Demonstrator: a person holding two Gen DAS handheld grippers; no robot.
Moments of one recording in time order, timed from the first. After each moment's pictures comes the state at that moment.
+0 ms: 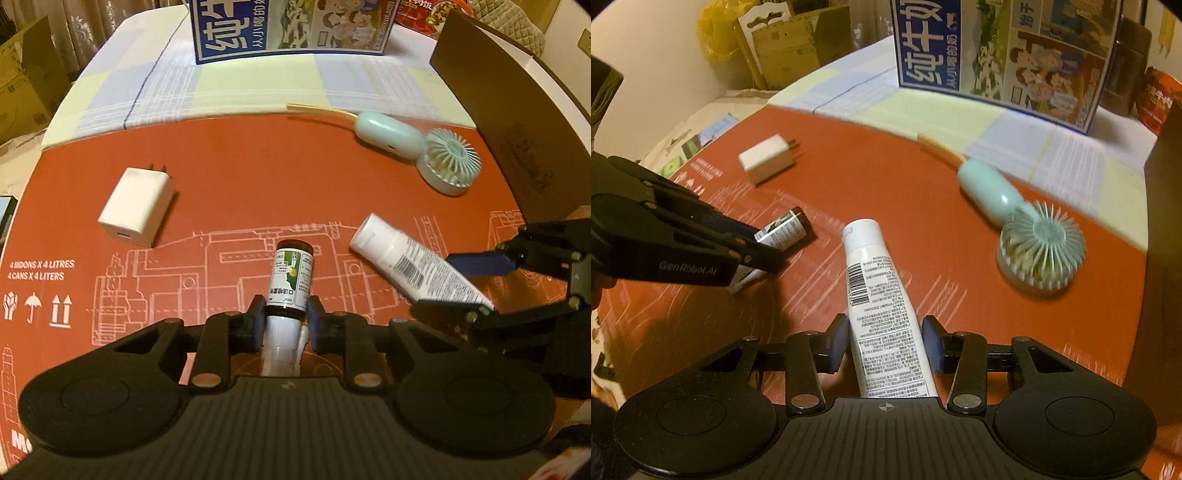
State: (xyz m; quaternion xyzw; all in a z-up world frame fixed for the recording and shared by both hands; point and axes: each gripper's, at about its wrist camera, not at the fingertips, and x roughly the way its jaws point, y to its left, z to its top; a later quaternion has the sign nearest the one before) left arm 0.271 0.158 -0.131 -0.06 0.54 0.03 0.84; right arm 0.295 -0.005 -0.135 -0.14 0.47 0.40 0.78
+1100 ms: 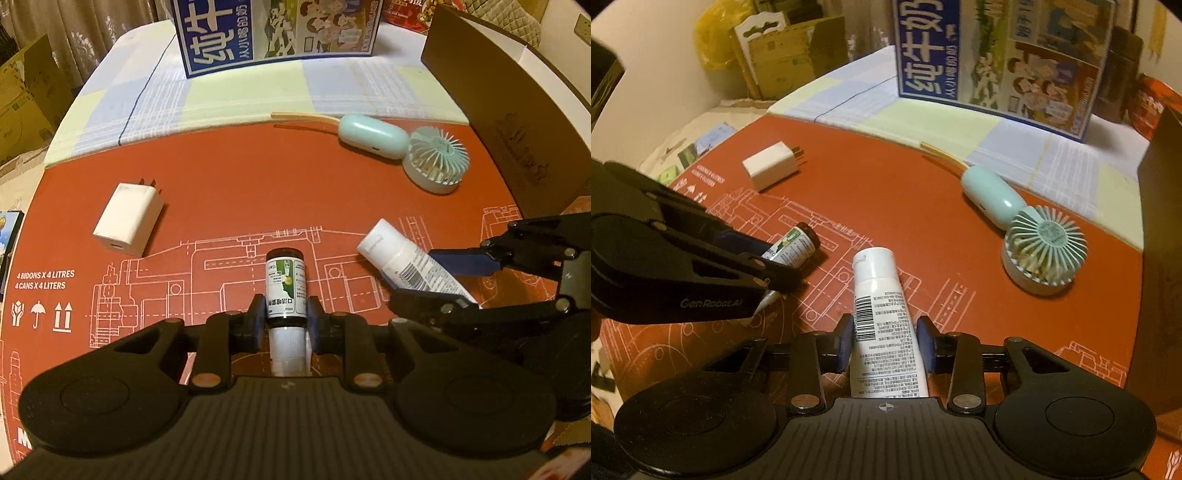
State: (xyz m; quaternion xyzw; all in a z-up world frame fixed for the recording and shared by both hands) left arm 0.270 0.136 -0.121 -0.03 0.53 0.04 0.85; right arm 0.293 -0.002 -0.130 -0.12 0.45 0.39 0.79
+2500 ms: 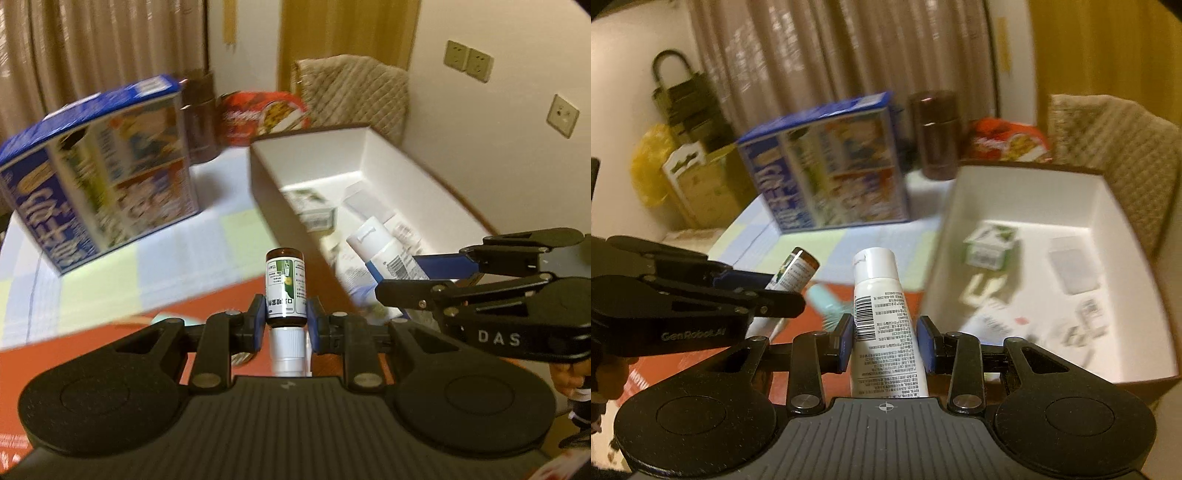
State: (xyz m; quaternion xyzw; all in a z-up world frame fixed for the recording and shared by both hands) left arm 0.337 -0.023 0.005 0.02 0.40 -0.11 0.91; right arm 0.335 -0.191 0.004 0.02 0.39 0.27 0.88
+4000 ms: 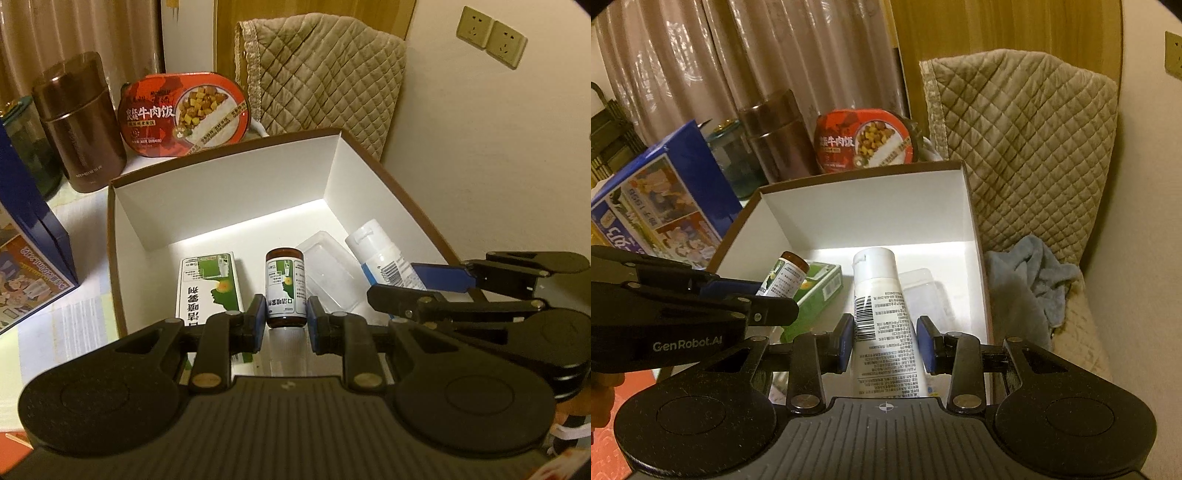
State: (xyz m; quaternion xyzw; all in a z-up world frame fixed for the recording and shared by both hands) left arm 0.540 -0.148 -0.055 0.01 0.47 -0.14 0.87; right arm 0.517 -0.311 -0.048 0.04 0.43 0.19 0.88
